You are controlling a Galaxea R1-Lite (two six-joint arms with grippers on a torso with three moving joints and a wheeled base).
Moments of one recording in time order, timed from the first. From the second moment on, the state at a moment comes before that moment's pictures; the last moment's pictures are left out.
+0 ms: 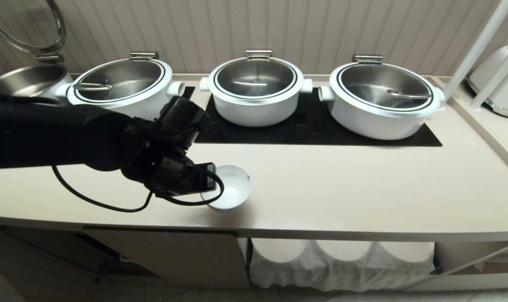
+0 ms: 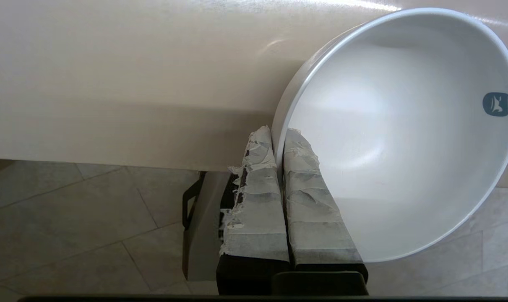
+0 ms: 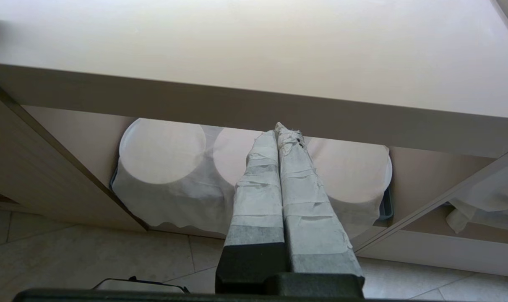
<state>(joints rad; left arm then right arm) -0.53 1.84 -1.37 0.44 0.21 -0.54 0.00 0.00 0.00 0.00 0.04 -0.06</state>
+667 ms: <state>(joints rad) -0.55 1.95 -1.43 0.36 0.24 -0.60 0.00 0.00 0.00 0.00 0.04 -0.06</state>
